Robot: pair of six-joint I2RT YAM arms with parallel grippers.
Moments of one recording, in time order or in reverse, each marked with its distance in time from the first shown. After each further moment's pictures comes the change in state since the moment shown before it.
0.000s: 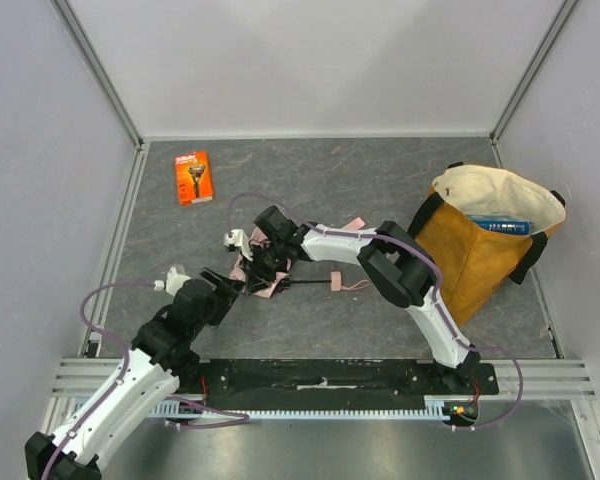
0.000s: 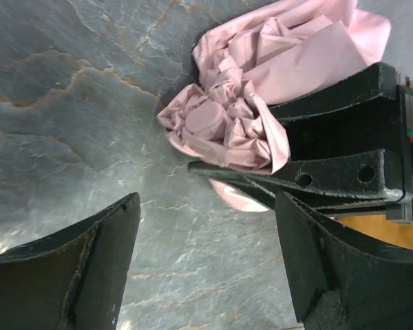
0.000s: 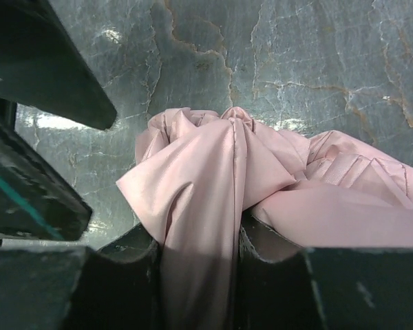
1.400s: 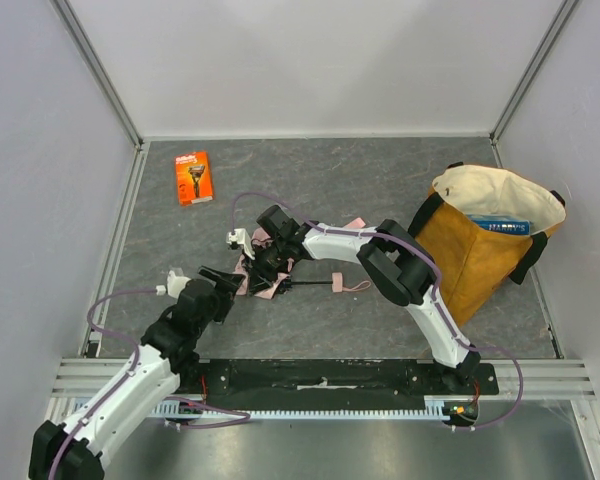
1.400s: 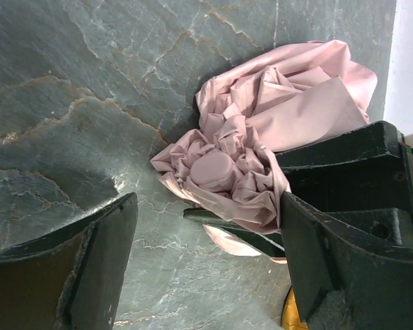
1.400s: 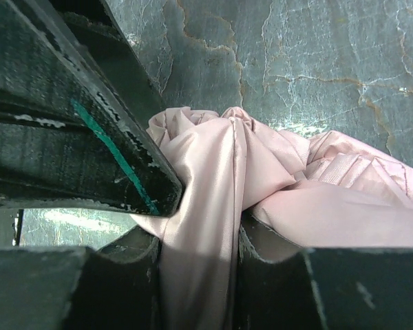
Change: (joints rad) left arm 0.047 0.058 -0.140 0.272 -0.013 -0.100; right arm -0.021 0.013 0.001 -0.007 -0.080 0.026
